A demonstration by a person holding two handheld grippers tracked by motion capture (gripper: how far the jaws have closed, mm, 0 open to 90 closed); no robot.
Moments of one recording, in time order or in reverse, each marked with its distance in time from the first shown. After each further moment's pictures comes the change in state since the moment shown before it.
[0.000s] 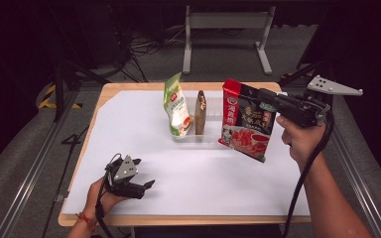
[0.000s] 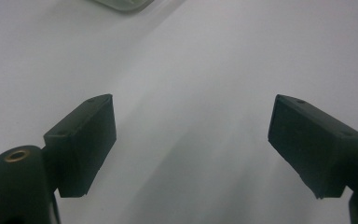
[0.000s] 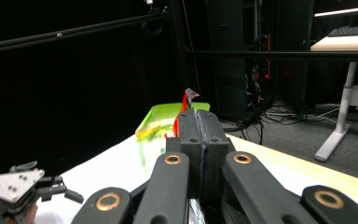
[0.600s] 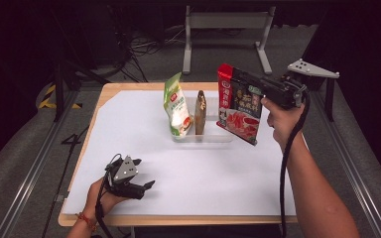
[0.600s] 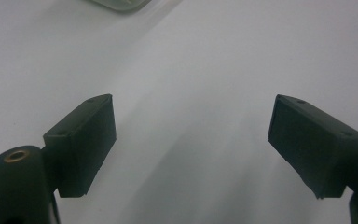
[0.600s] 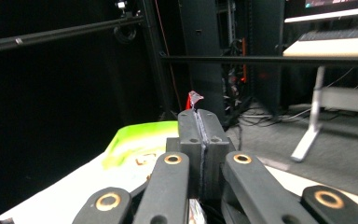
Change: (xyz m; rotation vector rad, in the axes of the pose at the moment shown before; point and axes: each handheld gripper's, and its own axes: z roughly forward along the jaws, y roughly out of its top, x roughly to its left) left arm -0.001 -0.001 0.001 0.000 -0.006 0.010; right arm -0.012 0.014 0.047 -0.010 -0.100 0.016
